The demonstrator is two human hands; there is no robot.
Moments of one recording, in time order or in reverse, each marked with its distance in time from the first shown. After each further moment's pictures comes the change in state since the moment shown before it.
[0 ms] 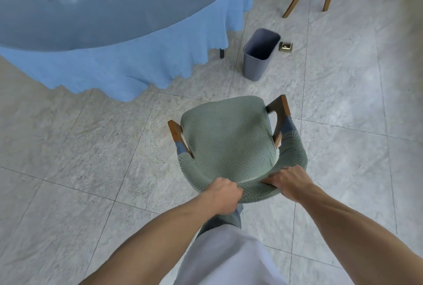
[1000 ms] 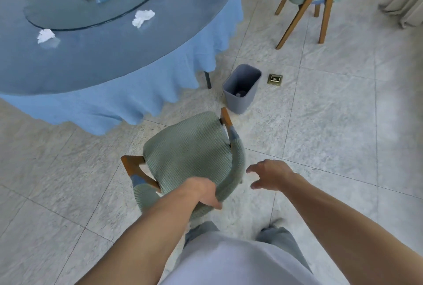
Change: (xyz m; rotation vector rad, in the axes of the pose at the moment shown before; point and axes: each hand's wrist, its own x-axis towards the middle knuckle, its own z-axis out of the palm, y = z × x) left_hand 0.231 0.013 -0.226 -0.330 -0.490 -0.384; right_hand 0.049 0.311 -0.087 0.291 -0.044 -0.072
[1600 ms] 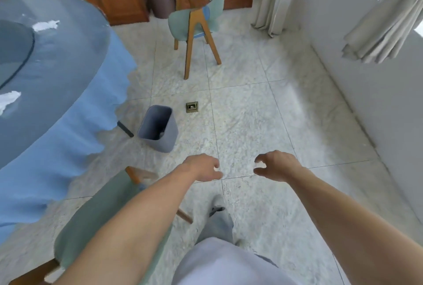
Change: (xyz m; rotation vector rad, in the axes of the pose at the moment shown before) left_hand 0.080 0.243 -0.232 0.196 0.368 0.291; right_hand -0.135 0.293 -0.006 0.316 0.277 0.520
